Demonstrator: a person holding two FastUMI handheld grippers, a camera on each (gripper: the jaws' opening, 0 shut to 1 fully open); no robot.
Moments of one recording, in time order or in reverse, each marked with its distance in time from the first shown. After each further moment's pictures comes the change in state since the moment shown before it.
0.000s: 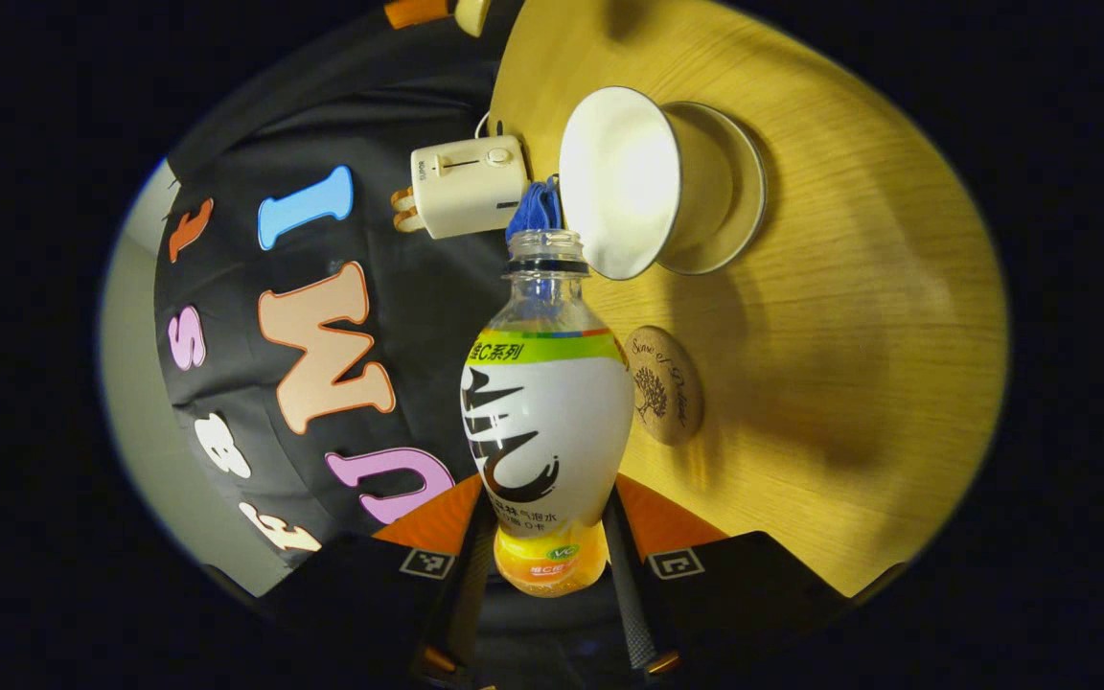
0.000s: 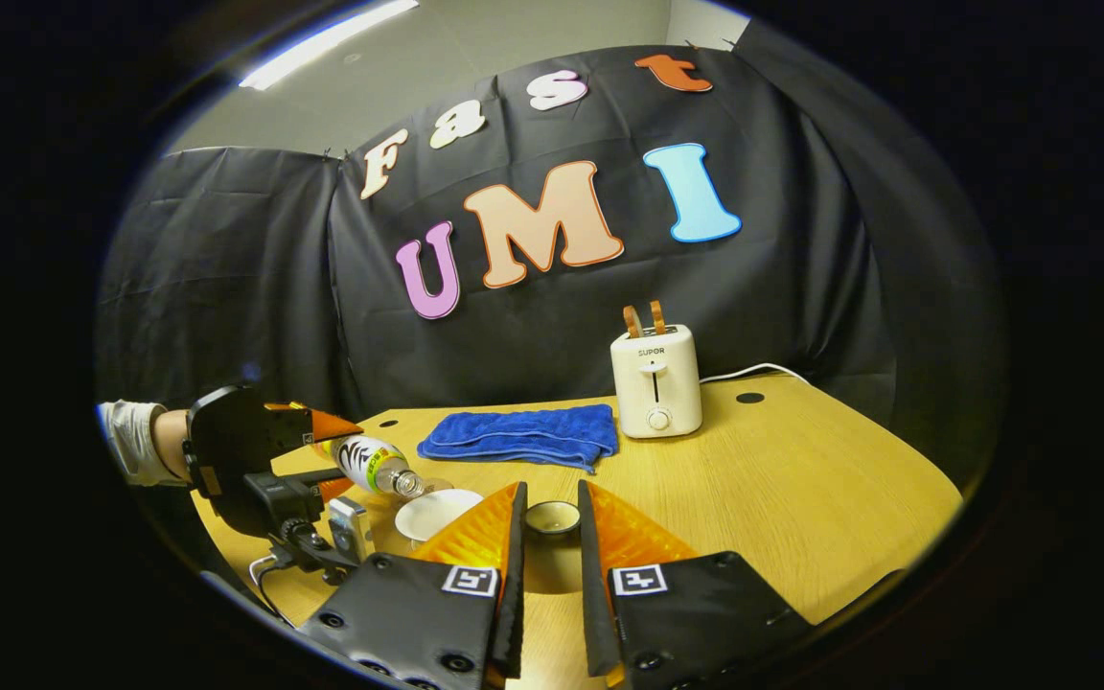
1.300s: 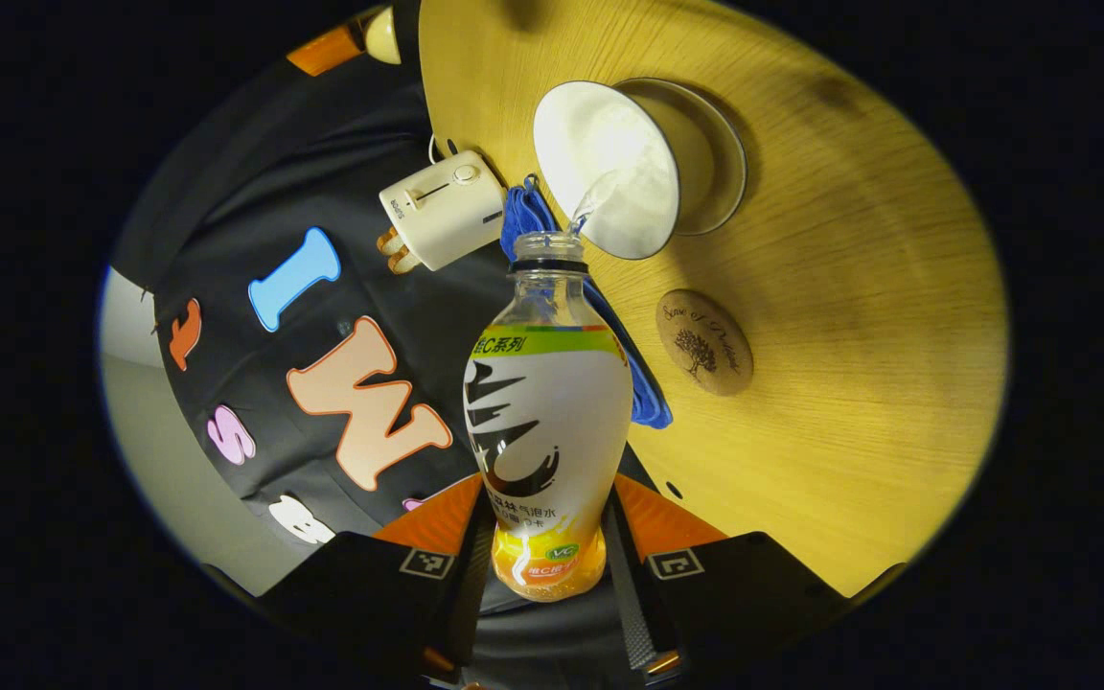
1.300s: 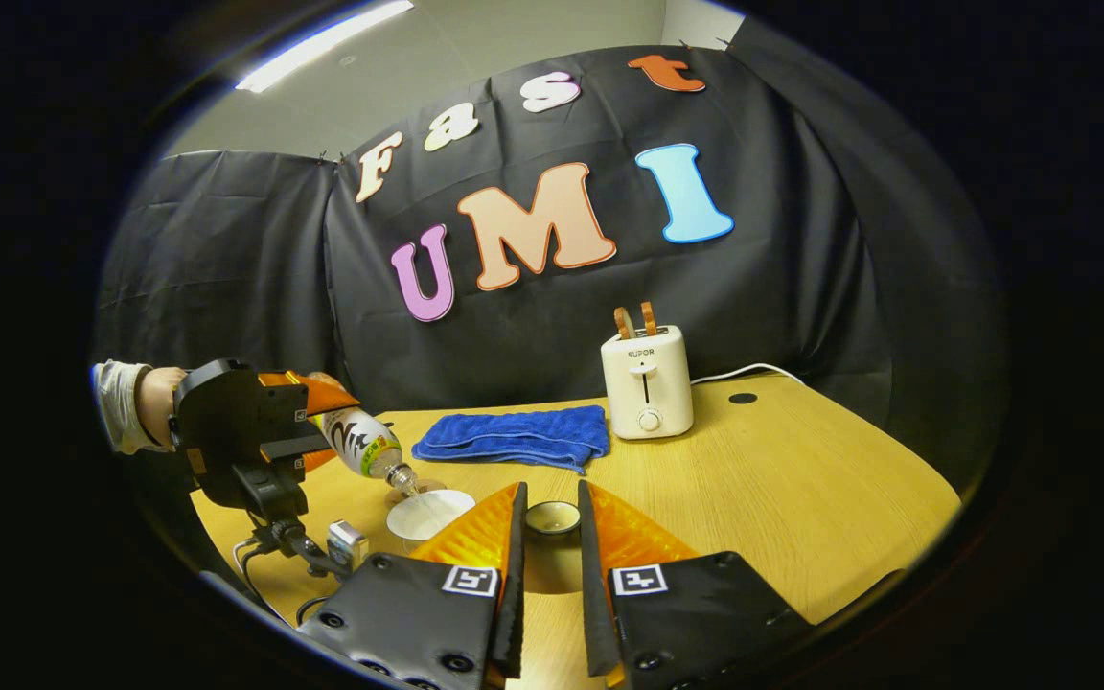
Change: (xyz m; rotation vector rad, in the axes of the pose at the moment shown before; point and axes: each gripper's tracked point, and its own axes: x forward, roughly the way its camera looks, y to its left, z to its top) left arm -0.010 0.047 -0.002 0.316 0.034 0.093; right arm -0.004 -0.012 0.004 0.009 -0.007 -0.005
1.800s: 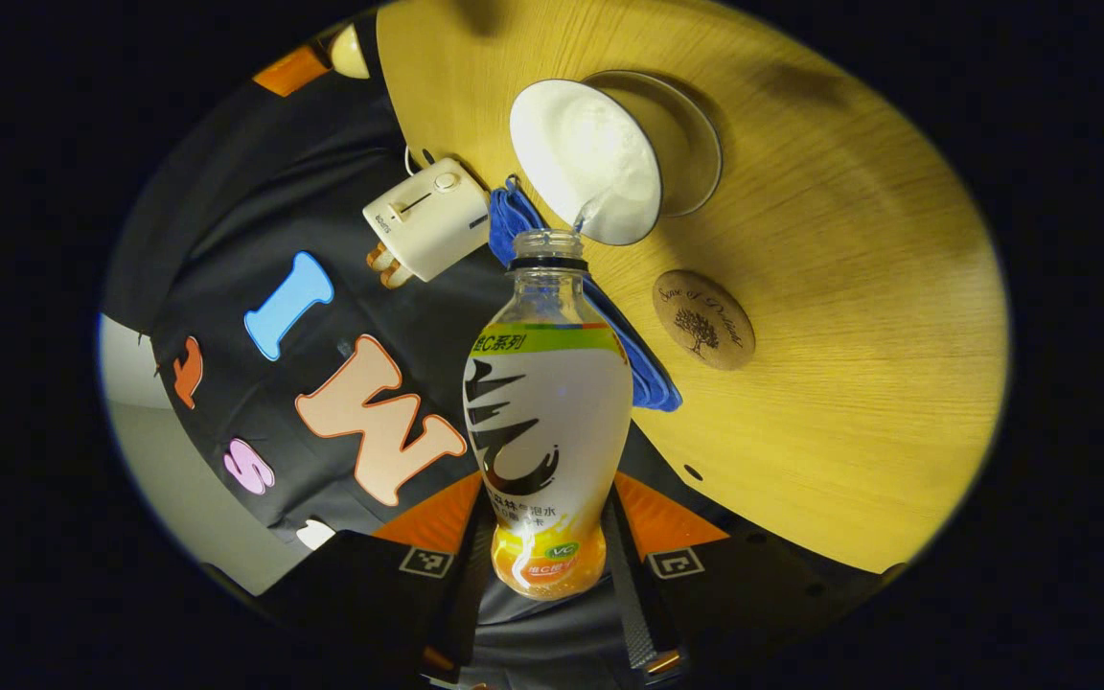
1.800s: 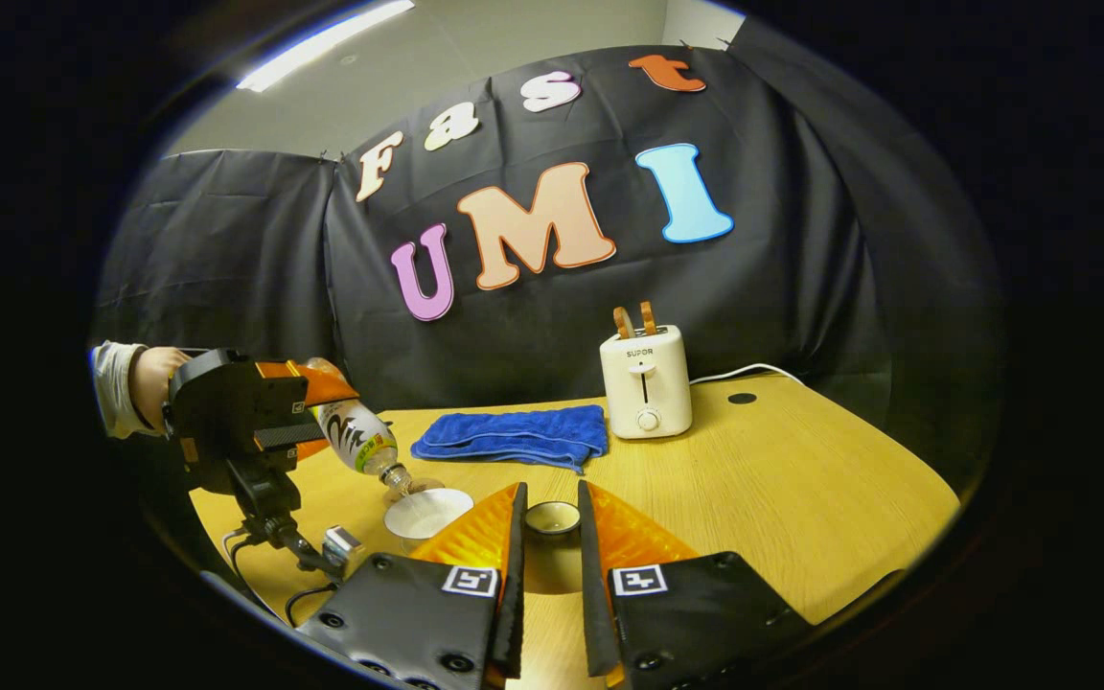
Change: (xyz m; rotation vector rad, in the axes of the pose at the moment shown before) left arm -0.003 0.007 -0.007 0.112 0.014 -0.013; right arm 0.000 -0.001 -0.003 -0.007 0.010 0.000
